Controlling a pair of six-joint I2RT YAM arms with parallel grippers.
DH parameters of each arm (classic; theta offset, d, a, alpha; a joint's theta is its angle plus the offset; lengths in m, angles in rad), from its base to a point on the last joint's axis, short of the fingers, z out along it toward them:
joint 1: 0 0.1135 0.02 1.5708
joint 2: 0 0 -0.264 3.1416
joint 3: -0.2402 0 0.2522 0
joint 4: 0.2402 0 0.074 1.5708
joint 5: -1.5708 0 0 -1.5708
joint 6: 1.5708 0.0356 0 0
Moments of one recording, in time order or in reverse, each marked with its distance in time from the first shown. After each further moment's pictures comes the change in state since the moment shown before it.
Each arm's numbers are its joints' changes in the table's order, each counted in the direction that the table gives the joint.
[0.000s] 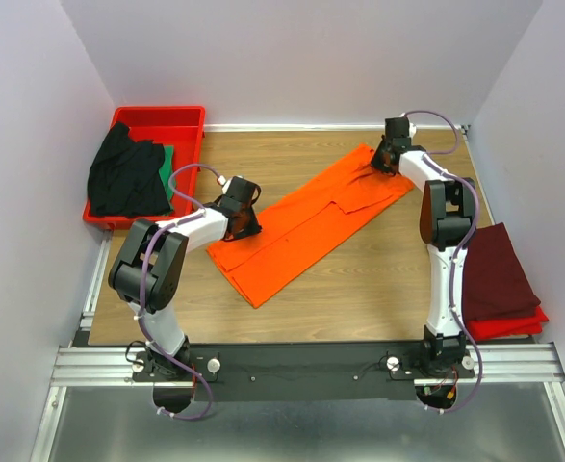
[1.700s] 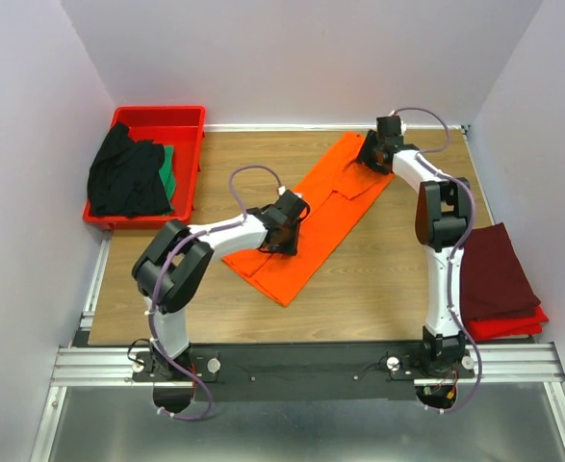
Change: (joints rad) left arm -0.297 -0.050 -0.117 0.177 -0.002 0.176; right arm 0.045 0.031 0.023 0.007 0.029 -0.006
